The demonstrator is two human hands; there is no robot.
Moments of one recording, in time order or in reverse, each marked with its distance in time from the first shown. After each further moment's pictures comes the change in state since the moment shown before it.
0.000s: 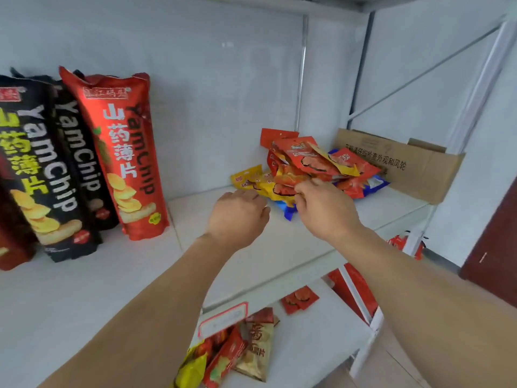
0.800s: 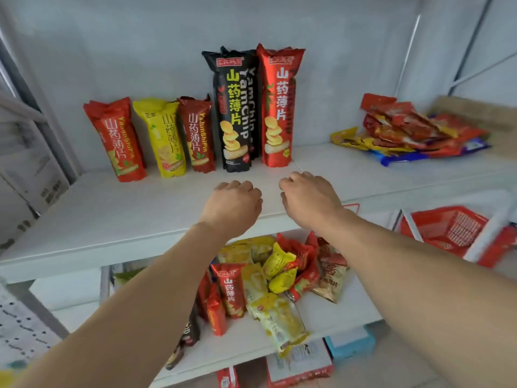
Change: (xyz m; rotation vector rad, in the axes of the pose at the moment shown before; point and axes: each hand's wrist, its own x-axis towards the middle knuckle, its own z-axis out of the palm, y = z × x) left_hand -0.260 -0.079 -0.250 0.176 -0.256 -0.182; right_hand -0.155 -0.289 -0.055 0.012 -0.096 -0.419
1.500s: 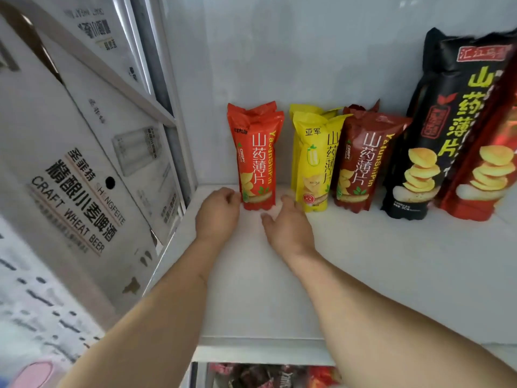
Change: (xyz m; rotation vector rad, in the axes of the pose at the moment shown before) left_hand -0.075 -0.389 0.092 -0.403 -0.022 -0.952; right_hand 0.266 -0.312 0.140 0.827 -0.084 0.362
